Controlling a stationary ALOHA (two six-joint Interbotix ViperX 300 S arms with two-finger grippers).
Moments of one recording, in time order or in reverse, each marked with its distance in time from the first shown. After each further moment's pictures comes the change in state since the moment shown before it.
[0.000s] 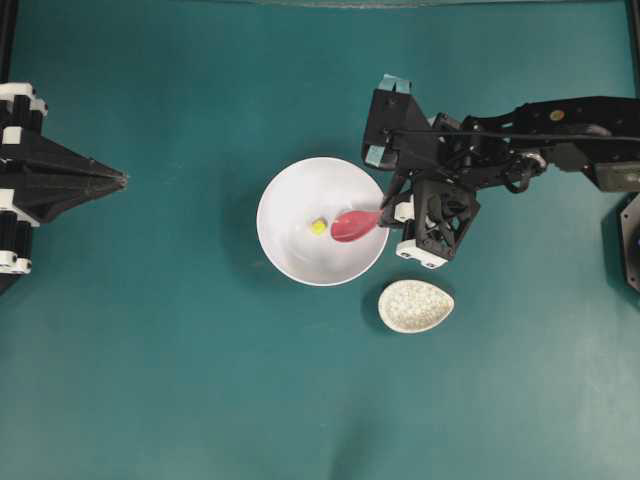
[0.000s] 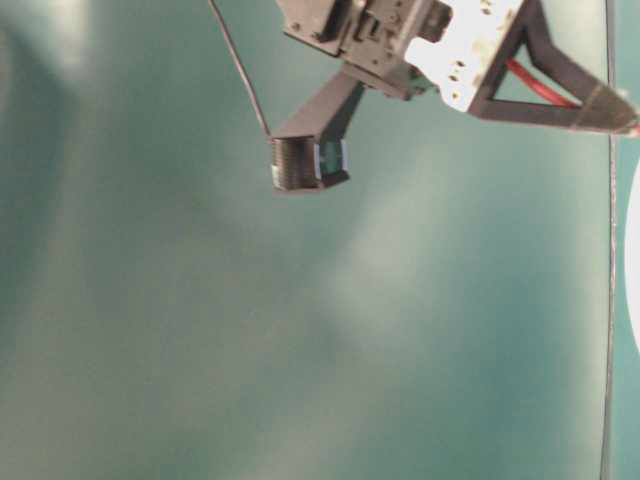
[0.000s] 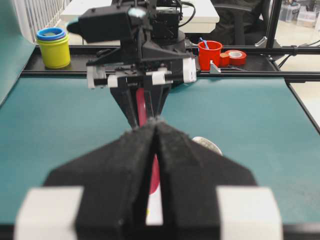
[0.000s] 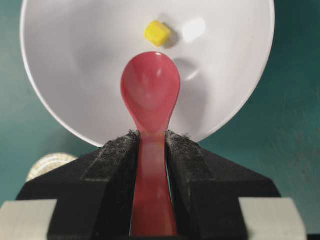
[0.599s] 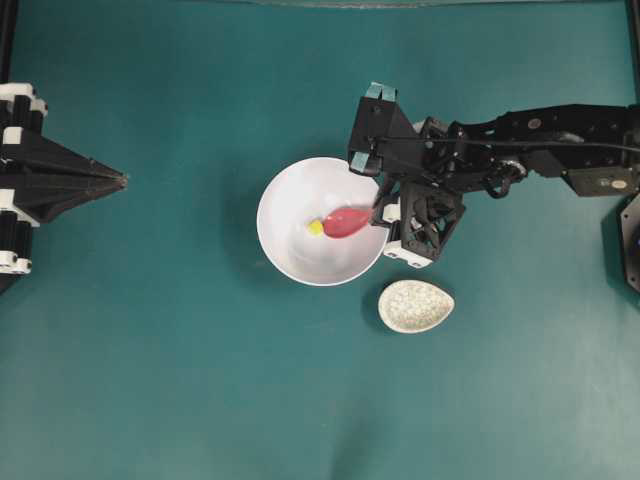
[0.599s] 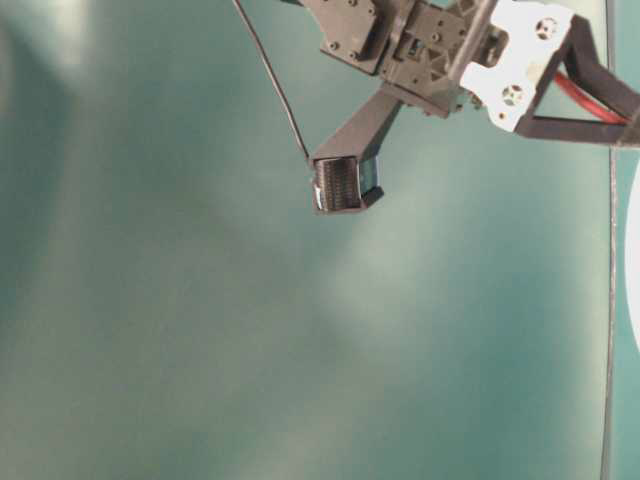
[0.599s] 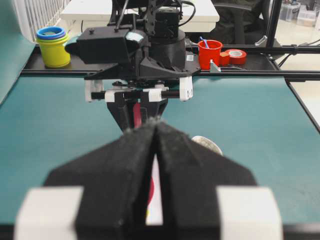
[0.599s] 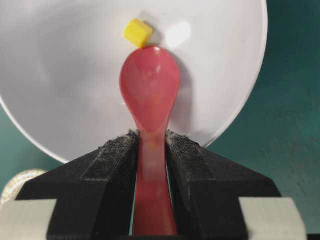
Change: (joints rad) left arm 0.000 0.000 0.000 0.000 0.003 0.000; right arm 0.000 0.057 0.000 0.000 -0.087 -0.005
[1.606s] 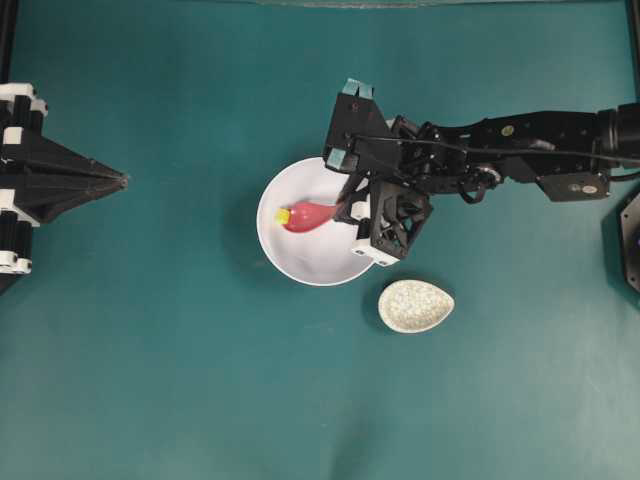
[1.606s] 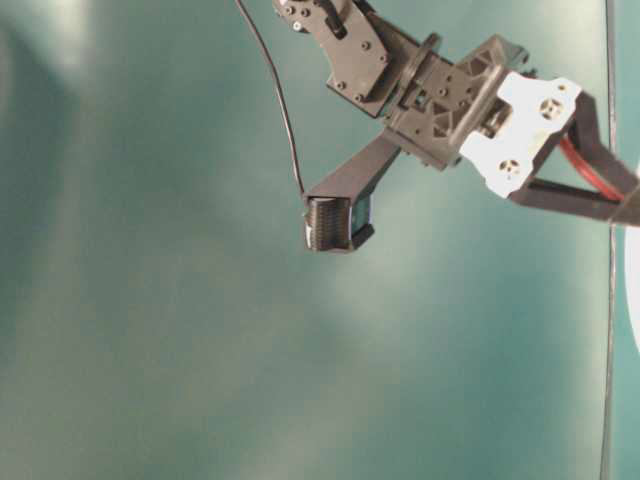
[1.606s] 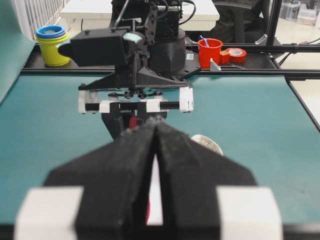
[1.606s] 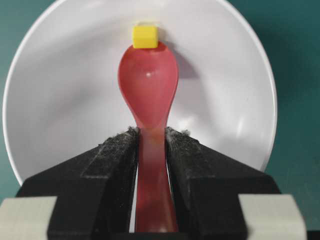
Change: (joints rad) left arm 0.000 0.000 0.000 0.000 0.003 0.000; right arm 0.015 0.071 -0.054 0.002 -0.176 -0.008
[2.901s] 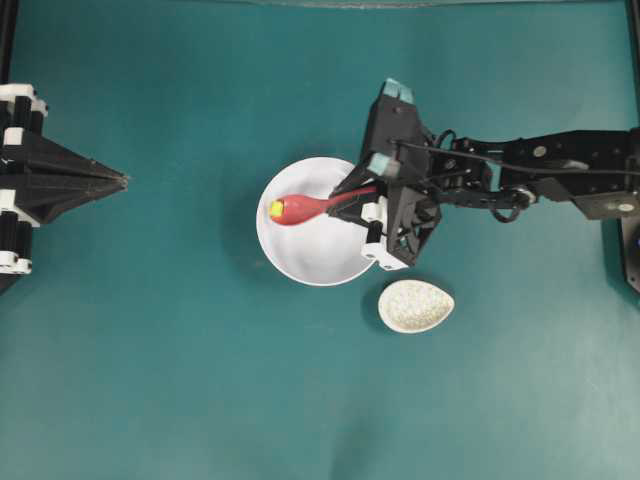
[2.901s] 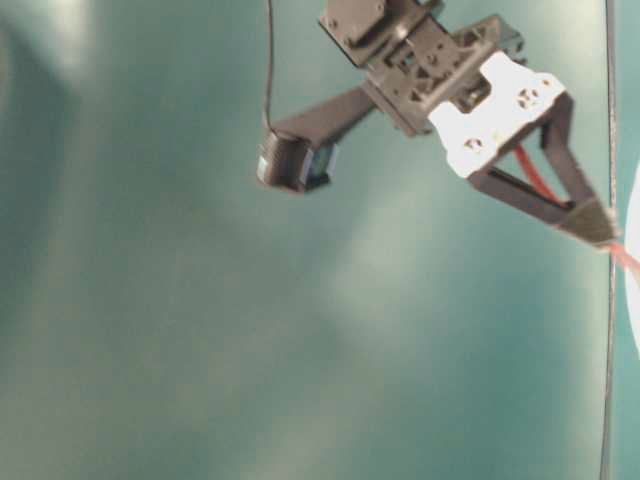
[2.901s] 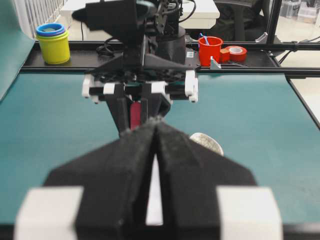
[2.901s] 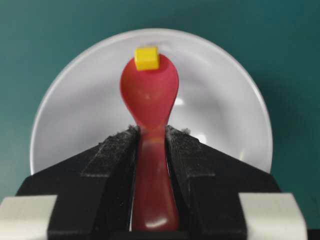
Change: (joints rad) left arm 0.000 0.000 0.000 0.000 0.005 0.000; right arm 0.046 -0.084 0.149 0.005 -0.347 0.015
